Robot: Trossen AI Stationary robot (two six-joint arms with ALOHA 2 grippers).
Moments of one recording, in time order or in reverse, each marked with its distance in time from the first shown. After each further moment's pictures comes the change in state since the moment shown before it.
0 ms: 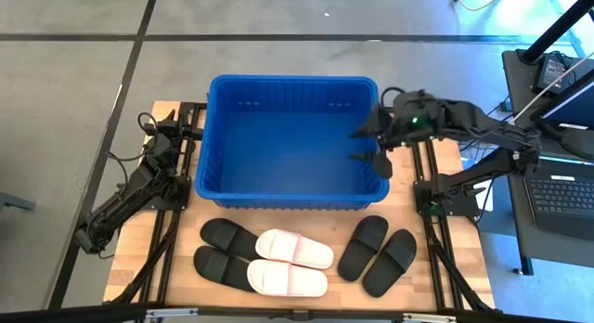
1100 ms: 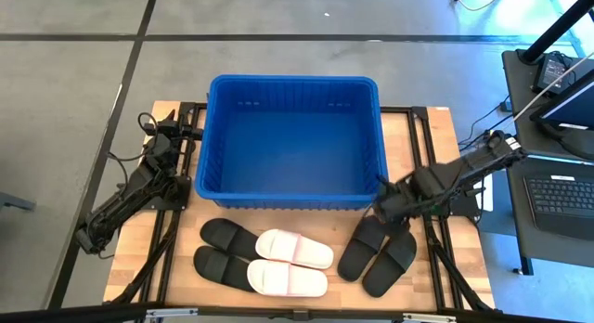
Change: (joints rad) left arm 0.000 0.000 0.000 -0.003 0.000 0.002; right arm 0.541 0.143 -0.255 -0.576 -0.104 1.020
